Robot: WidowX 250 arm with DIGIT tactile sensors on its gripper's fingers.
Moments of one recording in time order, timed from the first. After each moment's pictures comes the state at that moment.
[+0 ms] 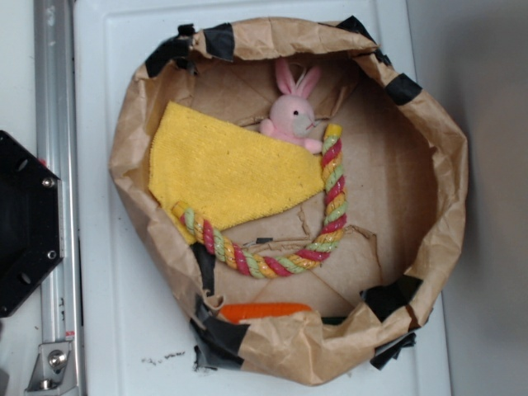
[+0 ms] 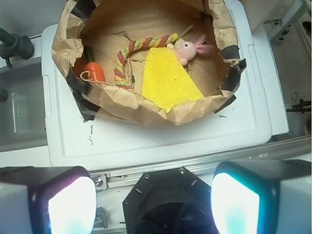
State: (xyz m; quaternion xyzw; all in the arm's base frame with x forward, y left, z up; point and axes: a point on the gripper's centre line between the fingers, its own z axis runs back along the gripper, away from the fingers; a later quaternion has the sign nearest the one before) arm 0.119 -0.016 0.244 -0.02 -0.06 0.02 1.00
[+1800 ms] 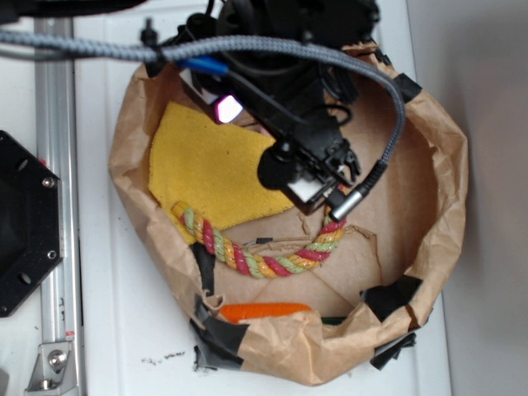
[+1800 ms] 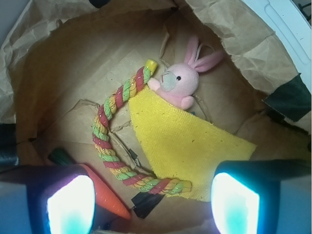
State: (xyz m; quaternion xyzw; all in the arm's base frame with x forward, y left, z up) arm 0.250 0.011 0.156 -0.08 0.03 0.30 0.95
